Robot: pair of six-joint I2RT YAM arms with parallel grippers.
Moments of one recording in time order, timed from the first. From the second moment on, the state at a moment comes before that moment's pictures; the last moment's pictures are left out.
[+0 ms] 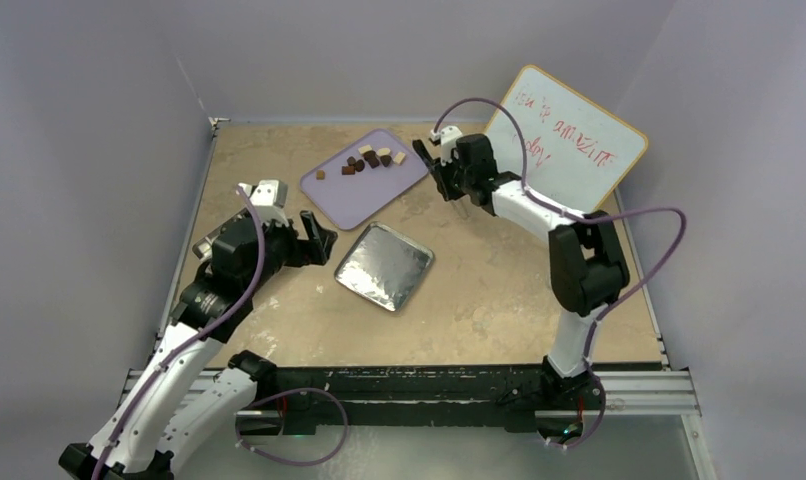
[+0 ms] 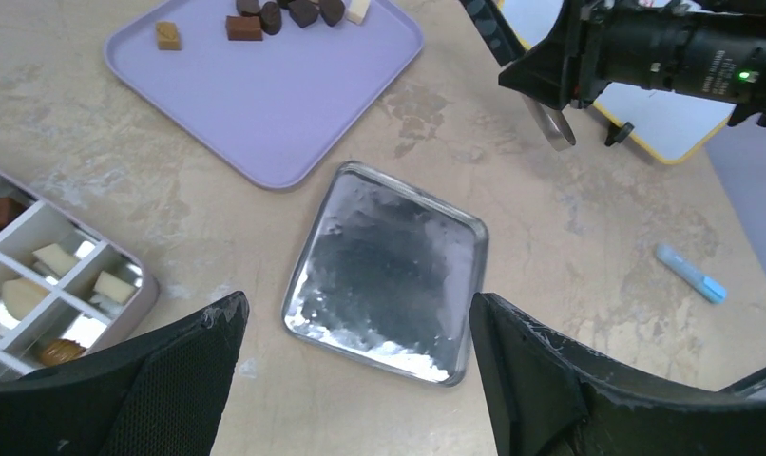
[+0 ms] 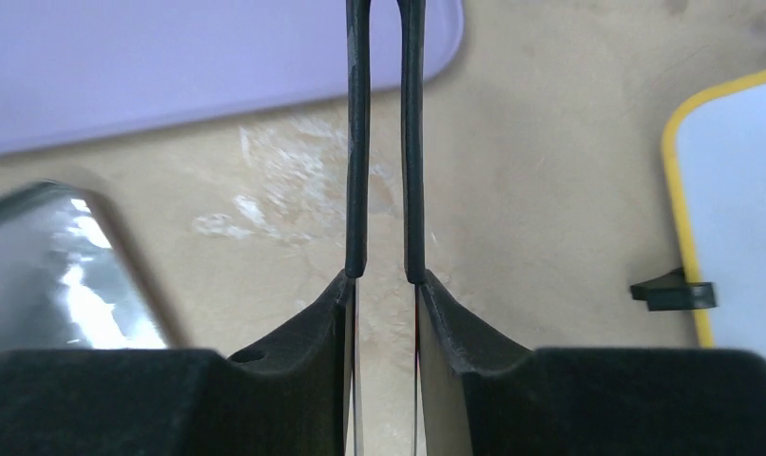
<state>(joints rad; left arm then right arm) -0.43 0.69 0.81 -0.47 -0.05 -0.37 0.42 1.91 1.36 -0.14 -0.08 -0.11</state>
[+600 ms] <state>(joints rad) -0.43 1.06 1.06 -0.33 0.04 -0.55 0.70 1.65 1.30 -0.21 -0.22 0.11</state>
